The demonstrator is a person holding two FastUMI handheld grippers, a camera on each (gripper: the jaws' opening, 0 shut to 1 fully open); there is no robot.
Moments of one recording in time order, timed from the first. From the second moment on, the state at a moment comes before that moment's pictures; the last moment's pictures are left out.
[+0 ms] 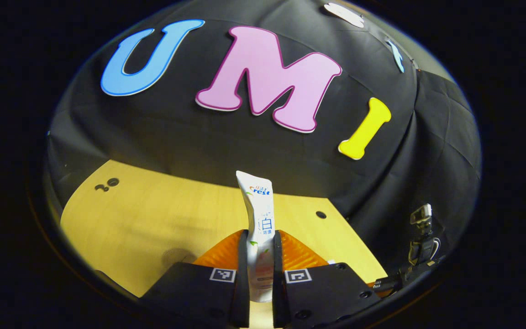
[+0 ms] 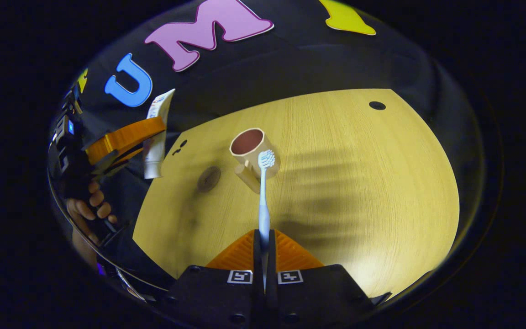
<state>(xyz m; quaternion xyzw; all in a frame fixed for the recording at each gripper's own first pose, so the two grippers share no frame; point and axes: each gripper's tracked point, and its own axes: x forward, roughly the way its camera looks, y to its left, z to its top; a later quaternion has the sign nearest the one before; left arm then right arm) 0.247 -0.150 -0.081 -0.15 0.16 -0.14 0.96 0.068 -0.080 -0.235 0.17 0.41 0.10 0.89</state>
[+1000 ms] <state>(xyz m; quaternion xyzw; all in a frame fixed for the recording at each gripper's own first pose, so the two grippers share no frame) 0.350 -0.207 -0.184 -0.10 0.11 -0.18 0.97 0.098 -0.126 -0.245 0.18 0.42 0.08 0.89</state>
